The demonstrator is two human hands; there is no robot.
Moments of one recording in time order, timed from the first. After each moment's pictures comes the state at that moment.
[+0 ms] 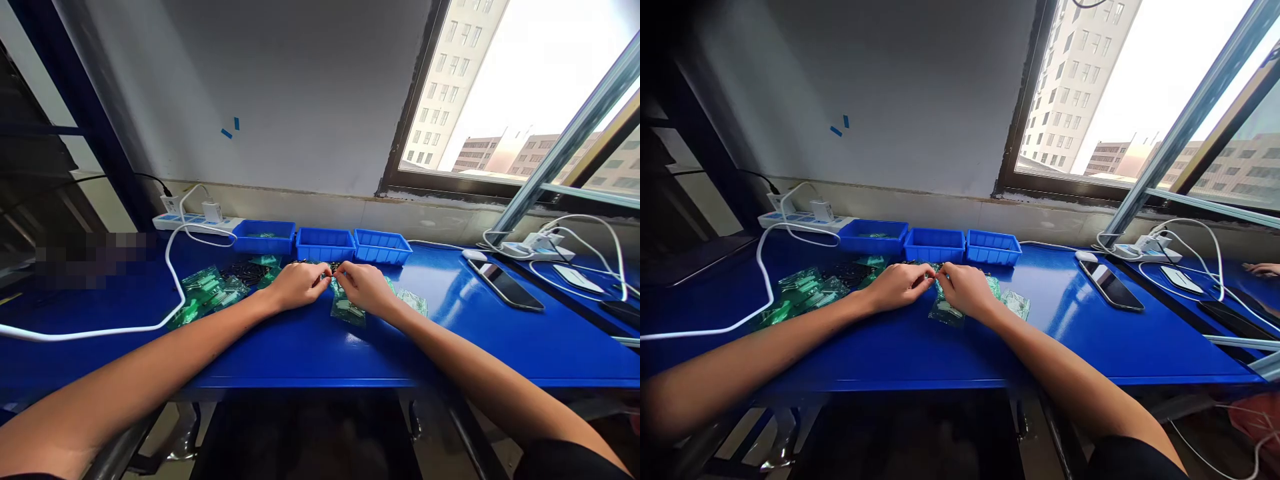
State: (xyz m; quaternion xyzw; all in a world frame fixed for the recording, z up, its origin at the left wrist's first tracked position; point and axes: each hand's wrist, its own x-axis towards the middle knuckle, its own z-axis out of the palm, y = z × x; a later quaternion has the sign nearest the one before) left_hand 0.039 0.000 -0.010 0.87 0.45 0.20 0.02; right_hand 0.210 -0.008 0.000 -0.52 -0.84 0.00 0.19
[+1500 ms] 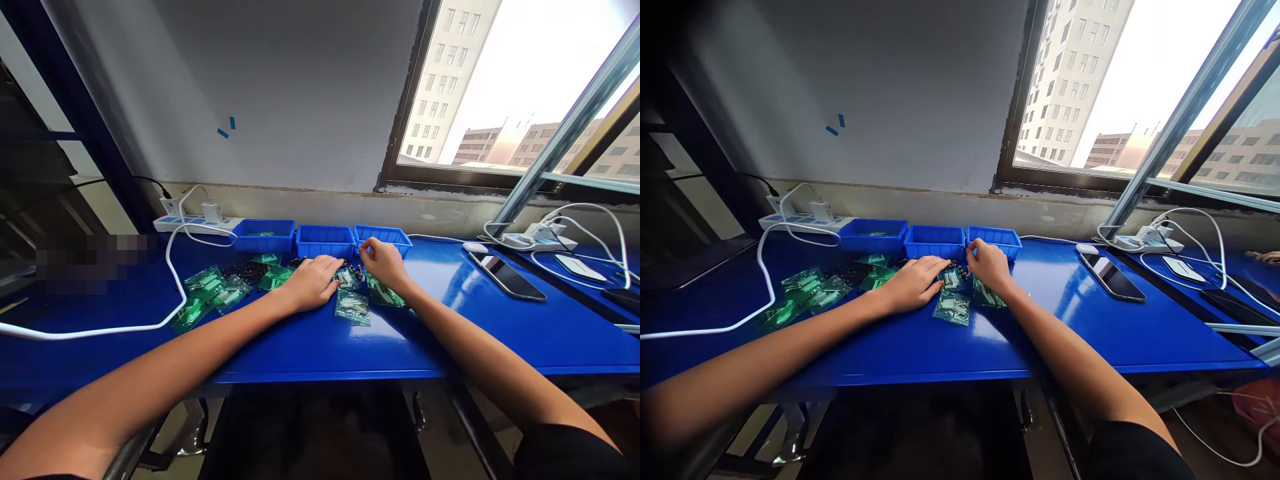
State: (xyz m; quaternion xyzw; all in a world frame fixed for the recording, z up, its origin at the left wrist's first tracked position) left_hand 0.055 0.006 -0.022 0.90 0.40 0.16 -0.08; right_hand 0.238 0.030 0.001 -0.61 -0.74 -0.06 0.27
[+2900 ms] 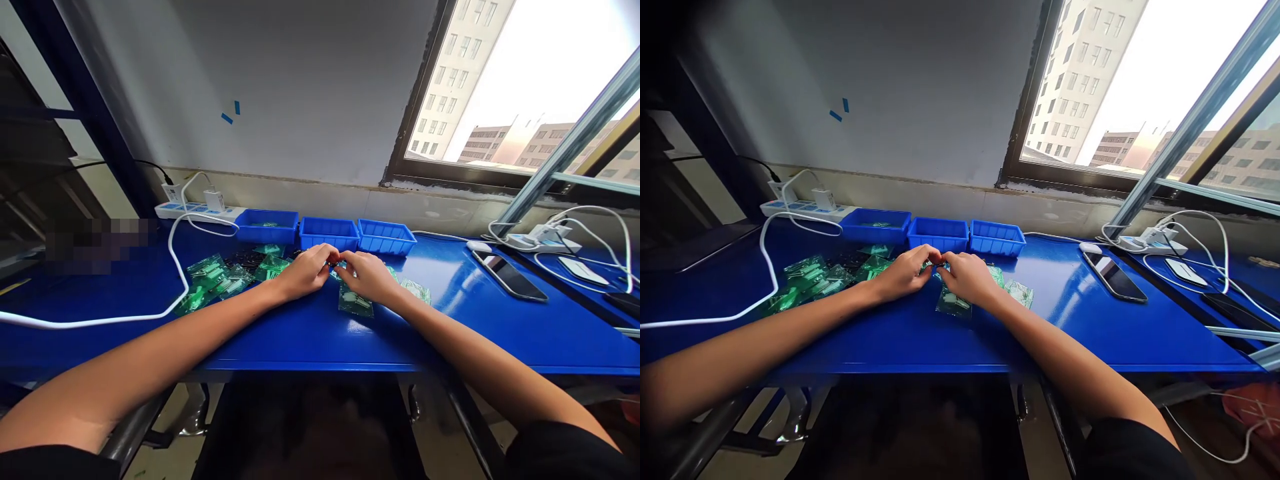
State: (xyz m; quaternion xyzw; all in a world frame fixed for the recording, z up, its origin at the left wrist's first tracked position) left_hand 0.041 0.010 -0.025 0.87 0.35 0.33 0.06; right_hand 0.211 -0.004 0.000 -0.48 -0.86 -0.01 0.18
